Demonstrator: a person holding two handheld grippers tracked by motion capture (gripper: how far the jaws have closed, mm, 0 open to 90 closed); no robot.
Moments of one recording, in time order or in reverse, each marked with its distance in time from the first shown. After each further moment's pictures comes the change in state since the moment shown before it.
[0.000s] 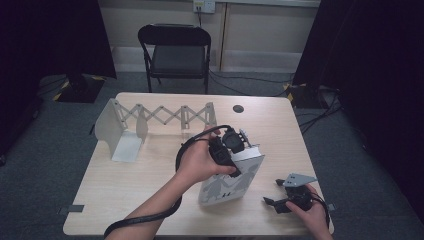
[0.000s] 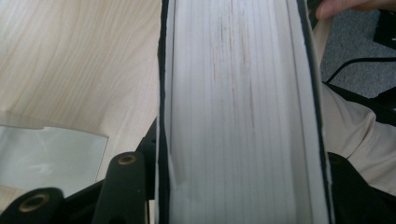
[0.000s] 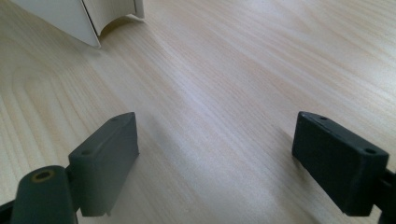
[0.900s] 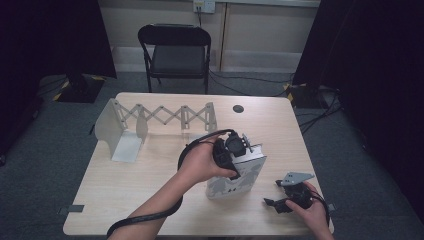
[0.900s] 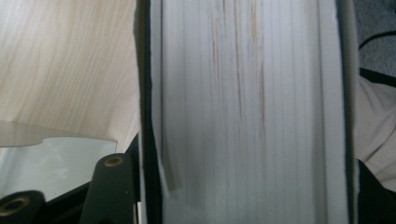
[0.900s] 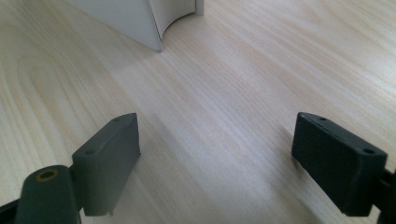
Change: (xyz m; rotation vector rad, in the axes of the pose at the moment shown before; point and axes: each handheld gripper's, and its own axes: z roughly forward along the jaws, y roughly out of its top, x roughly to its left) left arm 0.002 0.004 0.020 0.047 0.018 0.081; right arm 0.000 0.008 -0.001 0.075 0.017 -0.013
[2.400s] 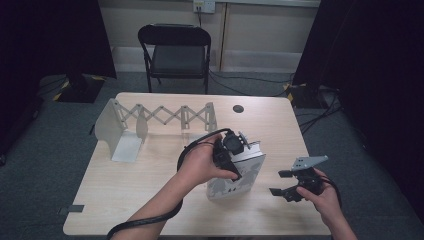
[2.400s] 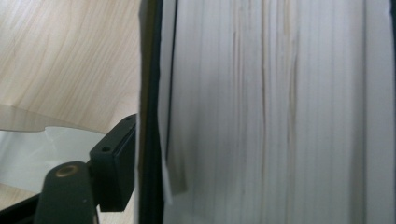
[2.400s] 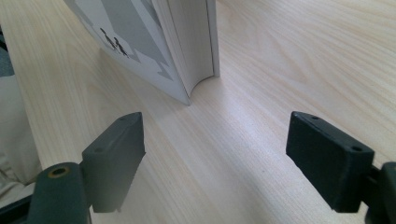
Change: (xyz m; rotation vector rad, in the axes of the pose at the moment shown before) left arm 0.006 -0.004 0.005 -0.021 0.025 -0.089; right arm -0.018 0.042 -0.044 -0.030 0.147 0.038
